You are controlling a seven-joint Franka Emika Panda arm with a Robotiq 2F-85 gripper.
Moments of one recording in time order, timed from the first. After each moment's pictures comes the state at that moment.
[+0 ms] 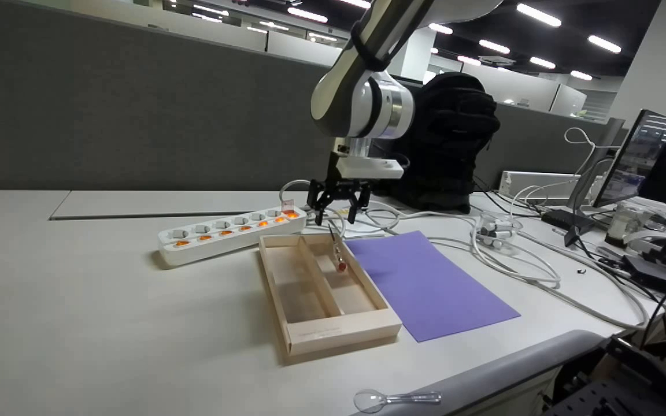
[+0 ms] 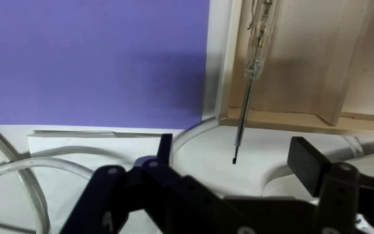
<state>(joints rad) 0.00 0.65 0.00 -1.90 0.00 2.60 0.00</state>
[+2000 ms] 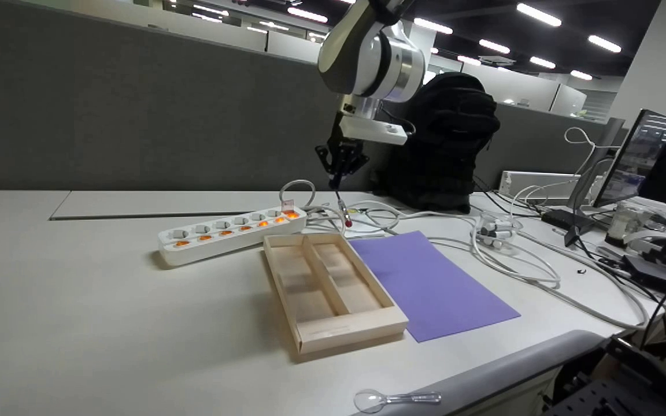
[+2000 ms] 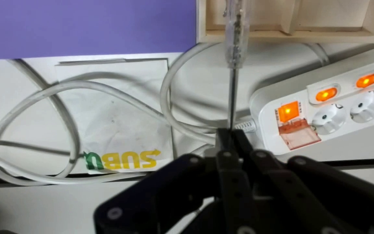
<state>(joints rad) -0.03 0.53 0.01 -1.89 0.06 2.61 0.00</state>
